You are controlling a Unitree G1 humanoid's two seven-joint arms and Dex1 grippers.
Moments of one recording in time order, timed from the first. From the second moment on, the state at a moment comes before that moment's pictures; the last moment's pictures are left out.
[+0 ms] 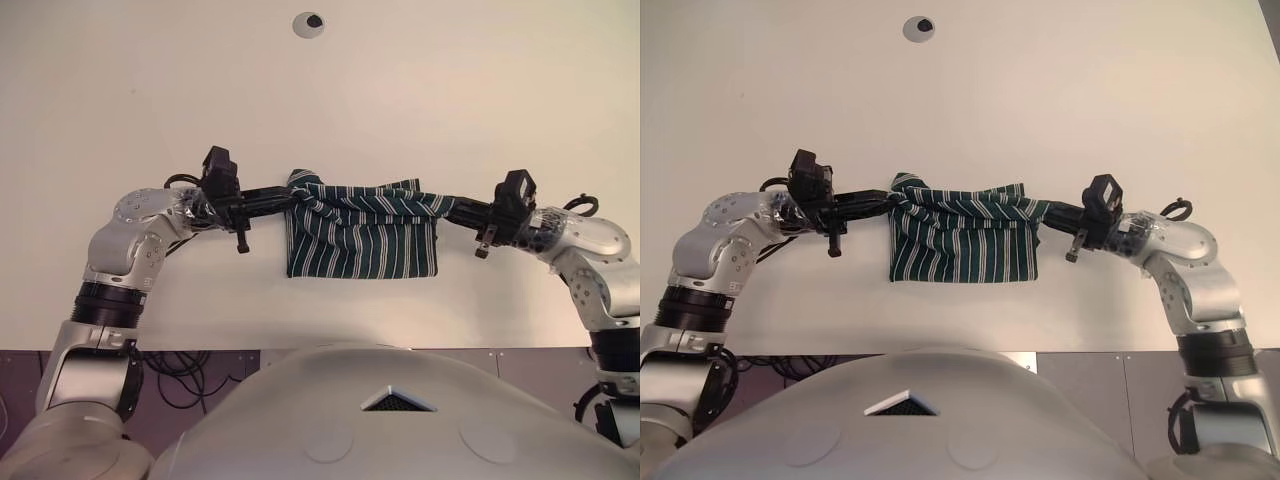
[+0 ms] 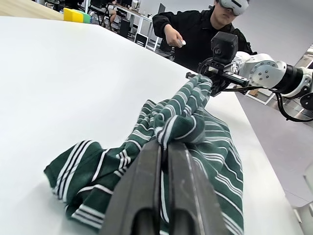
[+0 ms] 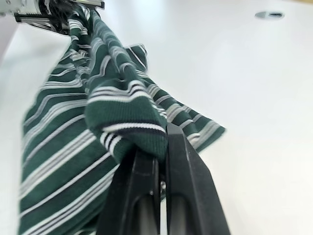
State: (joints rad) left arm -0.08 0.65 -0.19 0.10 -0.68 0.30 -1.18; right arm 0.10 -0.72 0.09 -0.08 0.51 0.21 0.96
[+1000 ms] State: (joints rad) left arm -0.18 0.47 0.06 0.14 -0.62 0.30 -1.06; right arm 0.02 -0.49 0.00 -0.06 0.37 -0.01 0.84
